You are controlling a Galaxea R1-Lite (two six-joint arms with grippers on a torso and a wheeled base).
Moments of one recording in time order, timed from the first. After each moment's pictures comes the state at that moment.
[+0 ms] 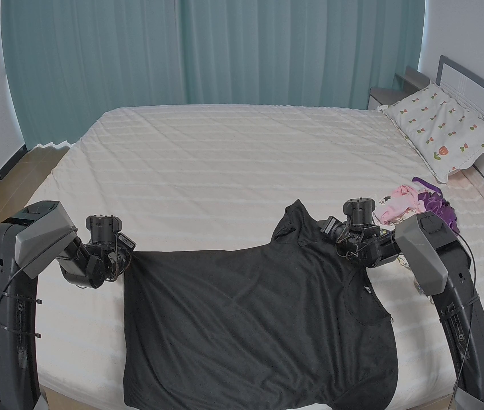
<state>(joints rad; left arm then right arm) -0.02 2.52 -1.21 -0.73 0.17 -0.98 0.21 2.82 -1.88 -0.51 -0.03 0.68</state>
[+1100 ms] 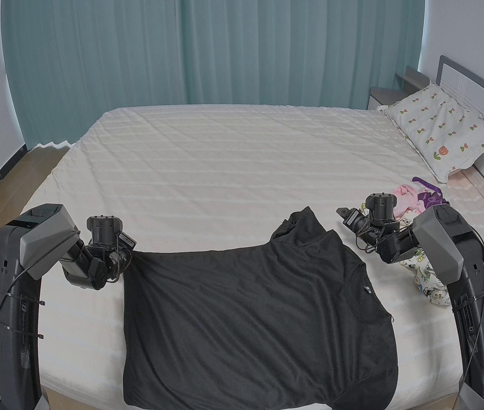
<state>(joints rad) -0.02 2.55 -1.23 -0.79 0.19 -0.97 0.11 2.76 -1.77 -0.61 -0.06 0.71</state>
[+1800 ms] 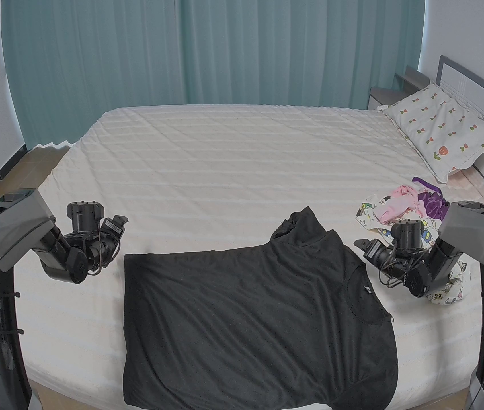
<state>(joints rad) -0.01 2.35 -1.06 -0.81 0.08 -1.03 0.10 2.47 -0.99 -0.96 -0.03 0.72</state>
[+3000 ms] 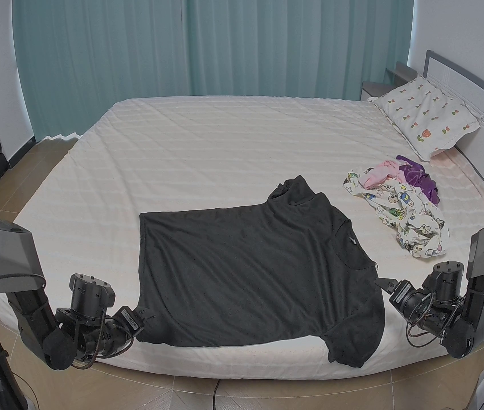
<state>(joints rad) -0.28 2.06 -0.27 -0.96 0.03 -1.01 0.17 2.22 -0.16 -1.54 -0.02 0.86</state>
